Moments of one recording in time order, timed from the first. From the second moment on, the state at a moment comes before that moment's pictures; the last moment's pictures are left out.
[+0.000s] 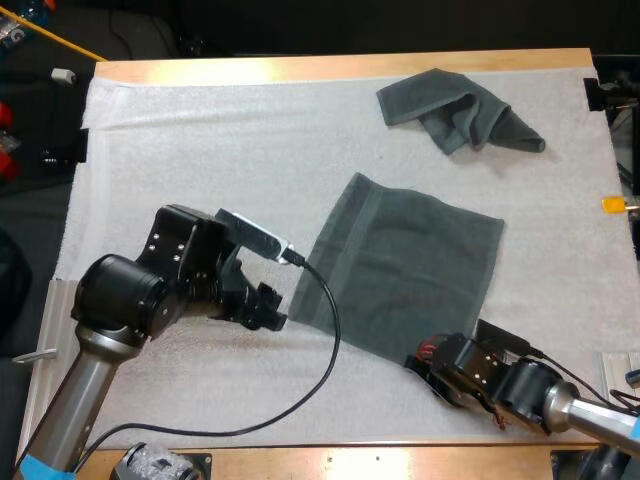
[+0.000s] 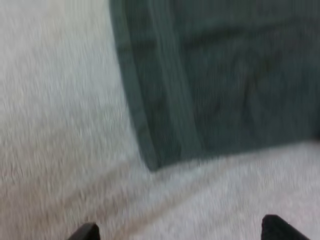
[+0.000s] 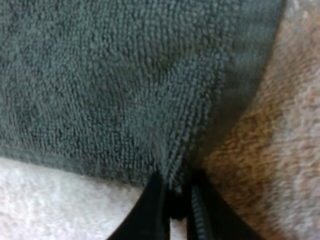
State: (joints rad) left arm -0.43 1.06 -1.16 1.31 0.18 -1.72; right arm 0.95 1.20 -0.40 0.45 0.07 -0.59
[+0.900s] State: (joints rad) left arm -0.43 1.50 -0.95 0.97 0.31 -1.72; right arm 0.95 1.14 -0.40 0.51 0.08 -0.62
